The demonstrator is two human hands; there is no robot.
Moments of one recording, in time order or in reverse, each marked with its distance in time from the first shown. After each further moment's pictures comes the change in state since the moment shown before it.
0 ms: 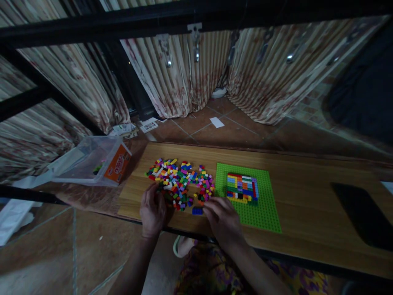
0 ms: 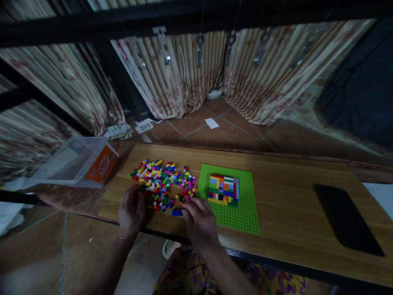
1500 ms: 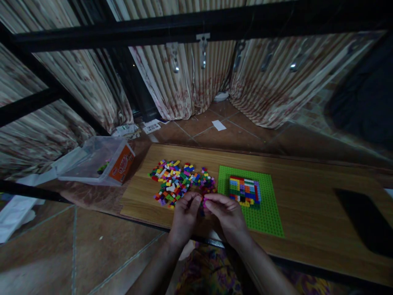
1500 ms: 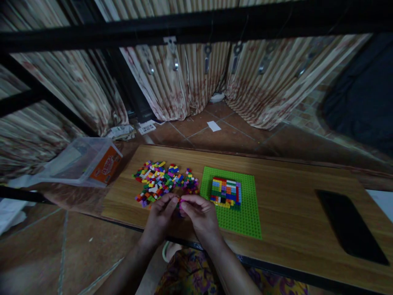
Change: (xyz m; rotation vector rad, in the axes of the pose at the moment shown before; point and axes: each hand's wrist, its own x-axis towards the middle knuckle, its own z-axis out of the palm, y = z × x) left_hand -0.011 0.102 0.013 -0.932 -0.512 -0.535; right_hand 0.028 -0.026 -0.009 0.991 -0.034 0.607
